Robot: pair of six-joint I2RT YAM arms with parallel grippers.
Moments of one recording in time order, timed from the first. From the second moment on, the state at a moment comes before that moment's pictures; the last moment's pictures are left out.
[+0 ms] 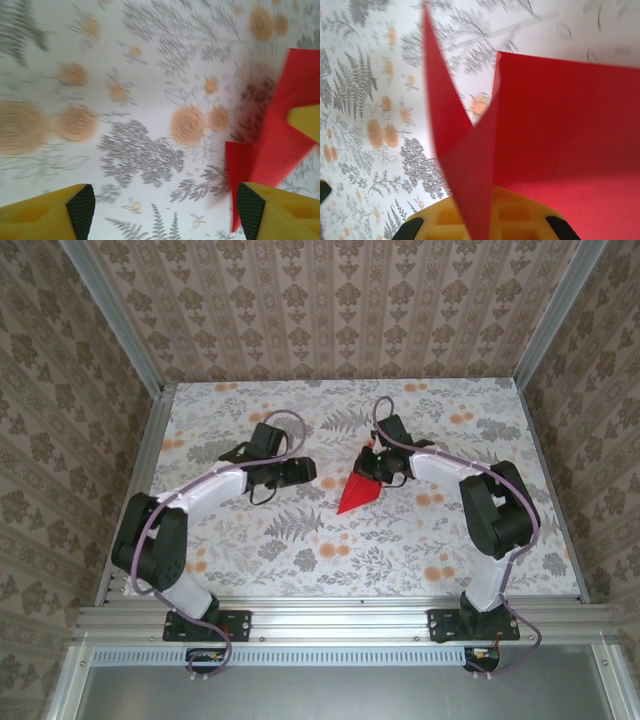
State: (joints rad) left arm -0.49 1.58 1.04 -0.39 0.22 -0.54; right arm 0.41 1.82 1.22 -0.35 -0.28 0.68
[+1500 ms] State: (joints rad) left arm -0.08 1.28 0.95 -0.53 0.29 -0.50; right arm 0.92 2.25 1.69 -0.94 0.60 0.33
